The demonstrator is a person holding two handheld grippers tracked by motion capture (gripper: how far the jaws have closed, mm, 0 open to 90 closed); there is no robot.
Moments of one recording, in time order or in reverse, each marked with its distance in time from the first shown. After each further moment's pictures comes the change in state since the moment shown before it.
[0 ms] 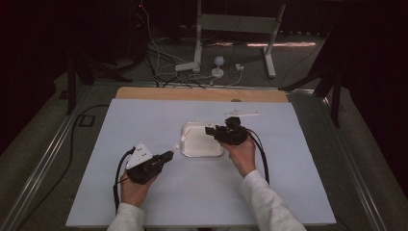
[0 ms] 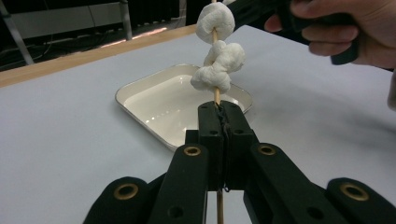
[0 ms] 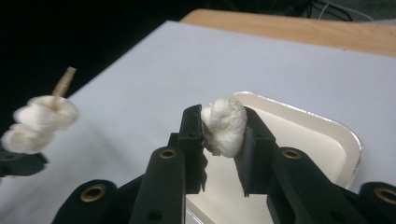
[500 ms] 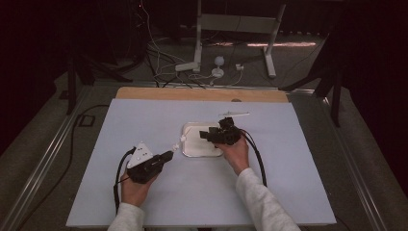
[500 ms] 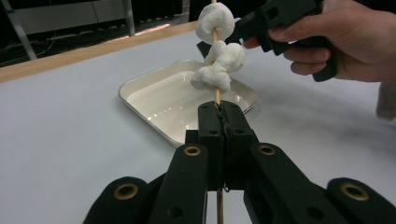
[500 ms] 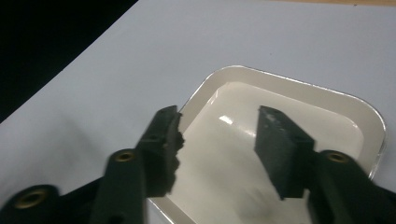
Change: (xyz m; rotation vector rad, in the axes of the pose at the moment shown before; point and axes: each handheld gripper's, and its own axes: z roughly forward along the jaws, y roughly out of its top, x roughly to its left) left arm 0.001 -0.001 0.002 0.010 0.012 -0.009; right arm -0.015 -0.011 0.033 0.079 -0.015 0.070
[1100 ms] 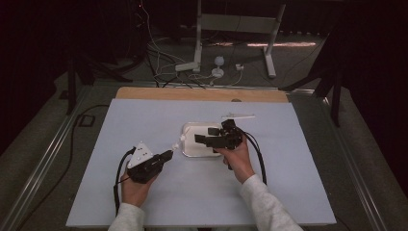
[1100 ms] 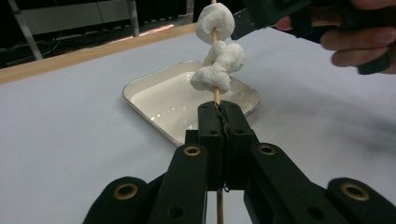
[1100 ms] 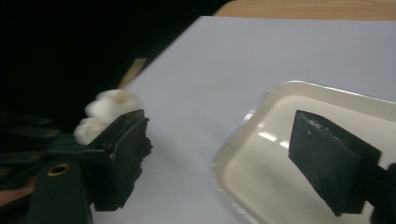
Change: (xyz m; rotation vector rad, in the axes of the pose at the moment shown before) left arm -0.001 0.000 0.001 -0.001 0.019 -0.001; right arm 0.028 0.001 -0.030 -0.068 0.186 0.017
